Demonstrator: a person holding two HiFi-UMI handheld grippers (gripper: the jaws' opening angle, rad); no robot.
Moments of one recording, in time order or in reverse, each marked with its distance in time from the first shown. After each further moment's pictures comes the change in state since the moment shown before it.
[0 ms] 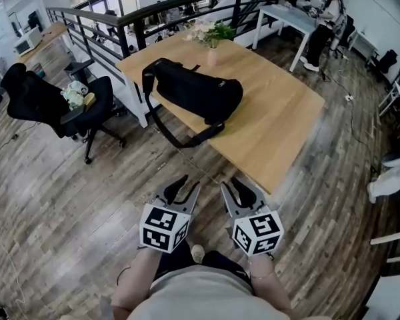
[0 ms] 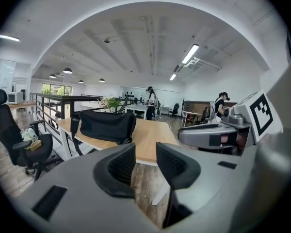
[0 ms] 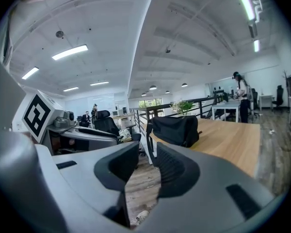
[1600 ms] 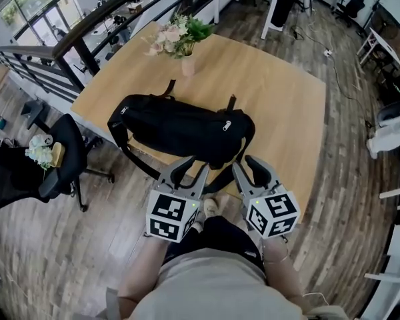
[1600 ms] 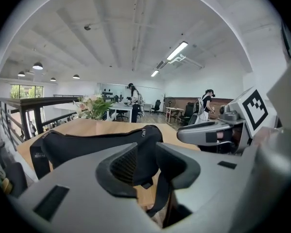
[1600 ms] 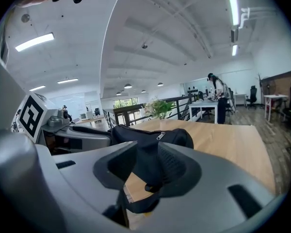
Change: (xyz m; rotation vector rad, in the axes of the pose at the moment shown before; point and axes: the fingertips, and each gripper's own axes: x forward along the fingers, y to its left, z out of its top) left arm 0.239 0.166 0.103 0.108 0.048 -0.279; right arm 0.229 -0.153 0.086 0.114 0.015 -0.293
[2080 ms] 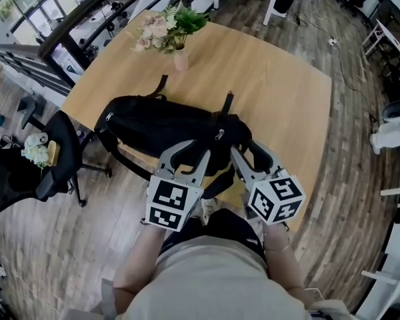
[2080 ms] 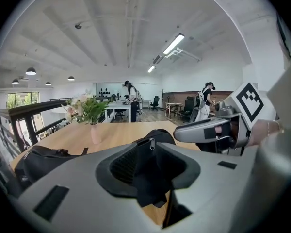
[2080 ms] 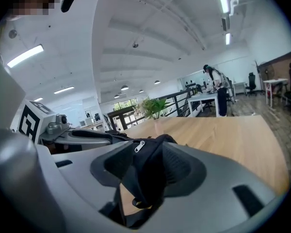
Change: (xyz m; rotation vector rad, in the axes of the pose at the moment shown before) left arm 0.073 0.019 0.019 0.086 0.039 0.001; right arm 0.053 -0.057 0.012 0.122 0.017 0.037
